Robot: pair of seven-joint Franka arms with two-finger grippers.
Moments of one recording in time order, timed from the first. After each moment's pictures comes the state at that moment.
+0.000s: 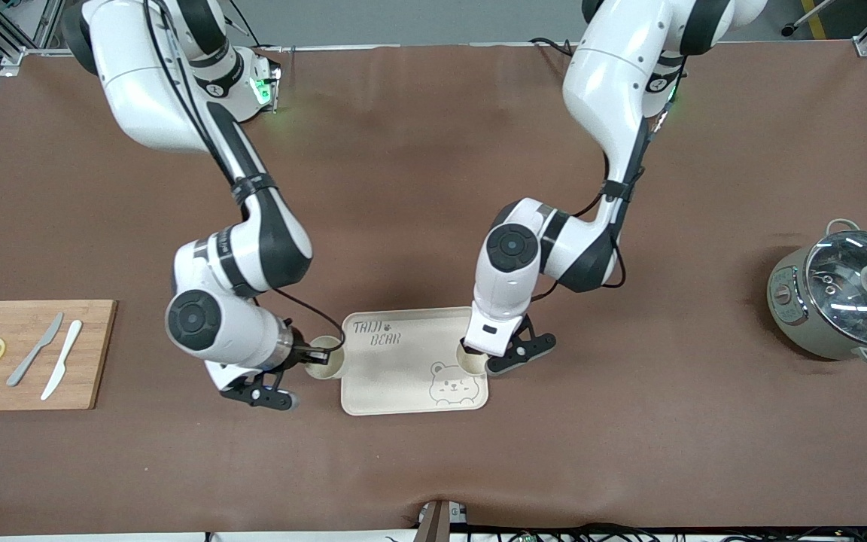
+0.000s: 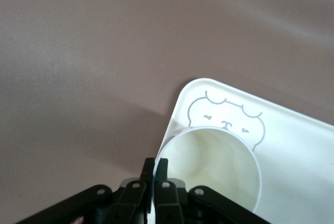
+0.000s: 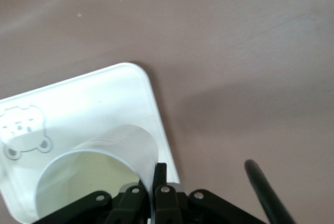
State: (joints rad) left arm -0.78 0.88 0.26 -1.25 -0.09 2.30 -0.97; right arm 0.40 0.82 -0.03 -1.11 0.18 1.96 0.54
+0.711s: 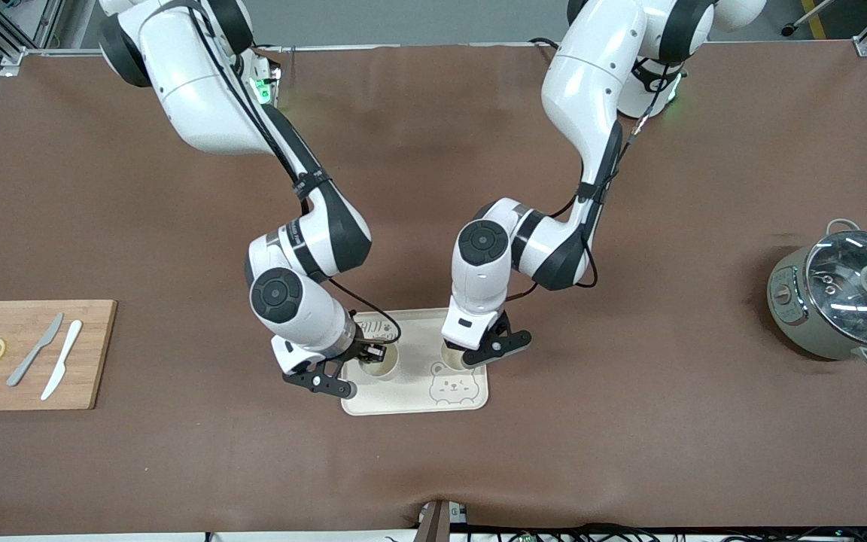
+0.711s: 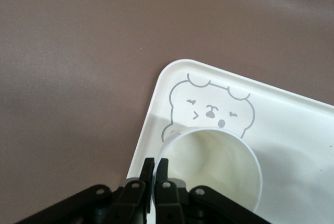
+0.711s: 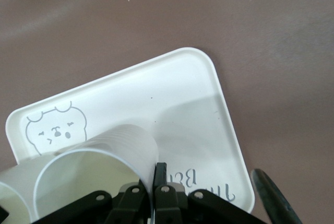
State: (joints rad) left arm -0.82 0.93 0.28 -1.21 -0.09 2.31 -0.97; right arm 0.50 0.90 -0.03 -1.12 0.17 2.15 0.66
